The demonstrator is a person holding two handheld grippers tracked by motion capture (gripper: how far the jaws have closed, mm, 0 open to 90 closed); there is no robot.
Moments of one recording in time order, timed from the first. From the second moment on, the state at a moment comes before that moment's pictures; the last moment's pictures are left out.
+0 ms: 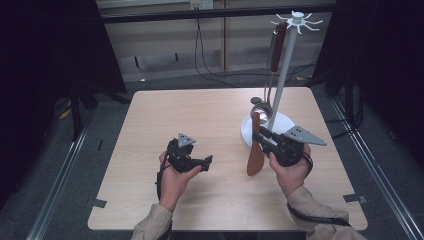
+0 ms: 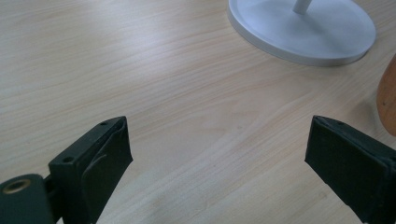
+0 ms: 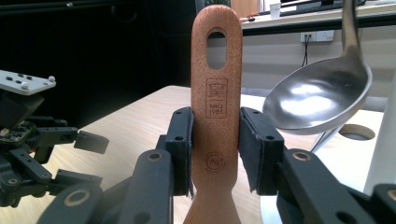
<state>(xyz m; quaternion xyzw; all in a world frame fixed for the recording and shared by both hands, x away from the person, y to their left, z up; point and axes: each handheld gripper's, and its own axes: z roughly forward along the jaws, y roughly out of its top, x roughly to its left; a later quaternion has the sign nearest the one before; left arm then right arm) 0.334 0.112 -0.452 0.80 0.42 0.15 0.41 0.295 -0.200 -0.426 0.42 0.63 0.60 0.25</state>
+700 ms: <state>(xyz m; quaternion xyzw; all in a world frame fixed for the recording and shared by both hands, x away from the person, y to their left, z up) 0.334 0.113 -0.450 0.80 0.41 0.16 0.40 0.290 -0.212 -0.387 0.41 0.59 0.63 0.31</state>
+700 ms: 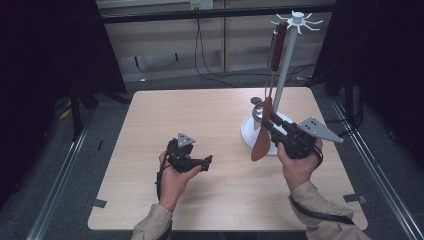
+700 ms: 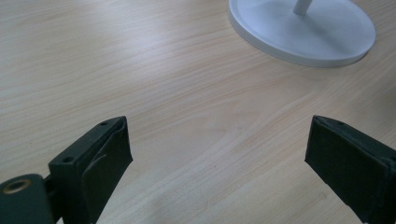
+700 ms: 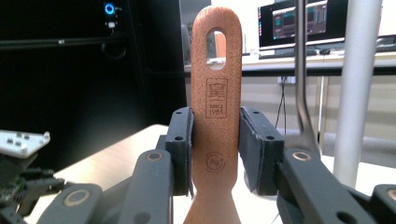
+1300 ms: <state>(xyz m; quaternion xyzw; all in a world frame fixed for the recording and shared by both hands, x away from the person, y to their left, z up) 0.335 0.115 -0.448 0.80 0.41 0.16 0.41 0.289 -0.220 -0.361 0.40 0.55 0.64 0.37</state>
